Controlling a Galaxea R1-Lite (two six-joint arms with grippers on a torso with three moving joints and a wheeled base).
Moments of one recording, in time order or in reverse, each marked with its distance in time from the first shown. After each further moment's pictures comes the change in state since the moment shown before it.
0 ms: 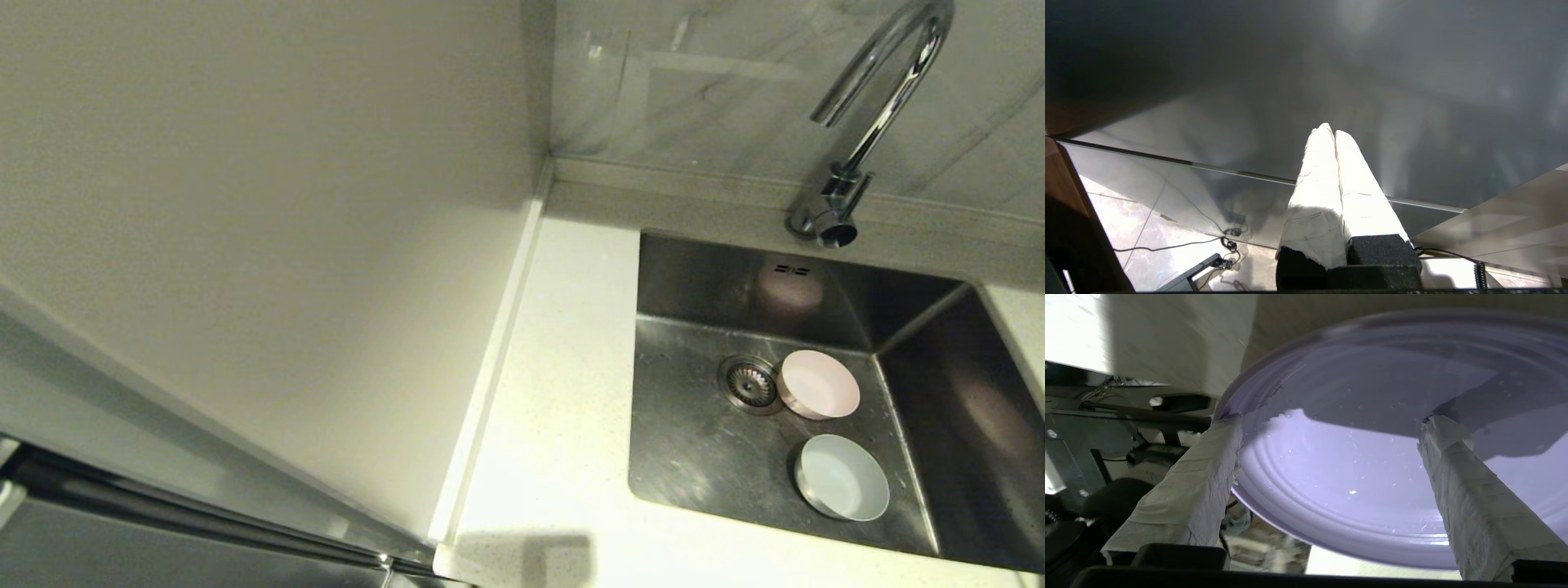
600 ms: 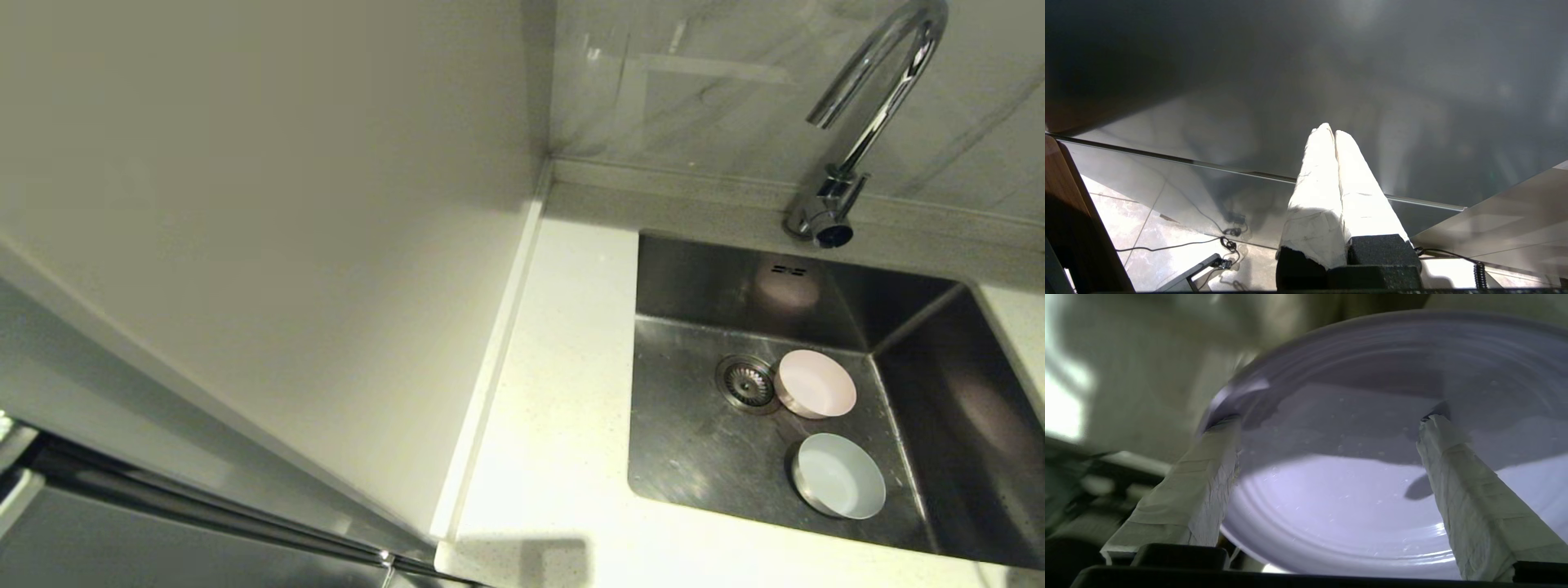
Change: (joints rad) left arm 0.000 0.000 0.000 0.000 0.000 0.000; right arm 0.238 -0.026 -0.040 -0.170 0.059 0.060
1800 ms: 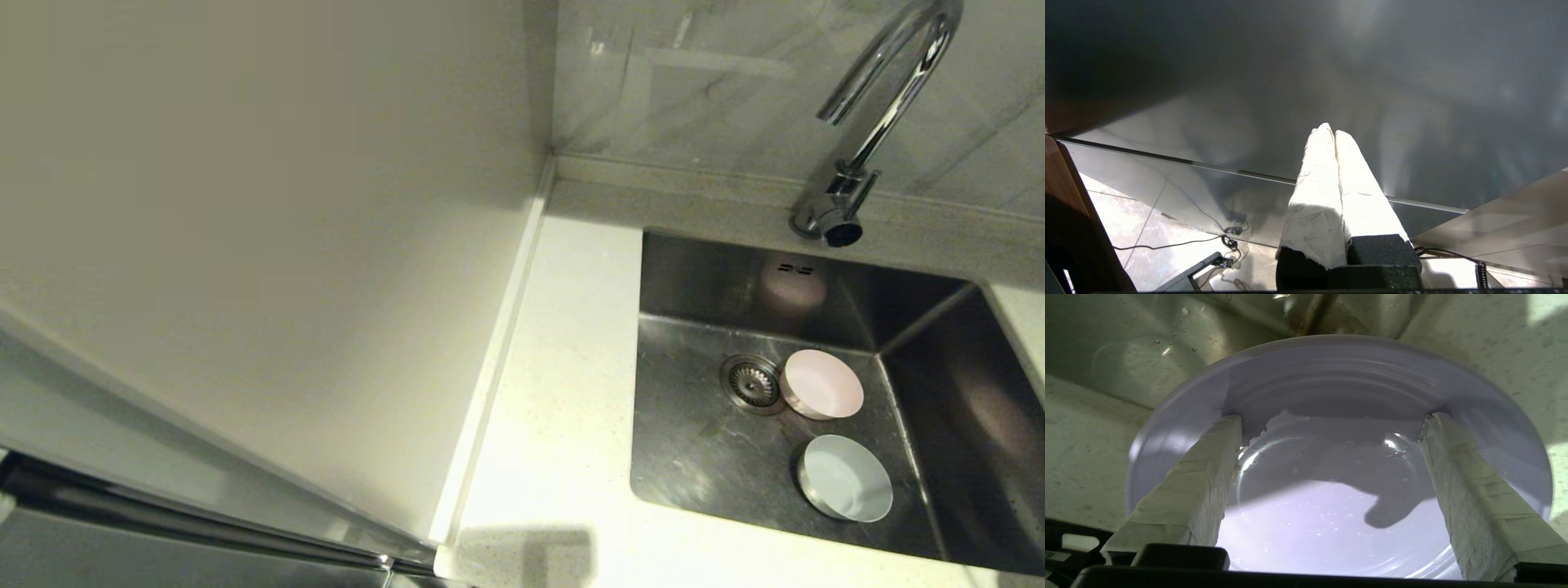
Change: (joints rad) left arm 0.000 0.000 0.000 0.000 0.000 -0.001; right arm 0.041 -0.064 -0.020 -0.146 -0.020 0.010
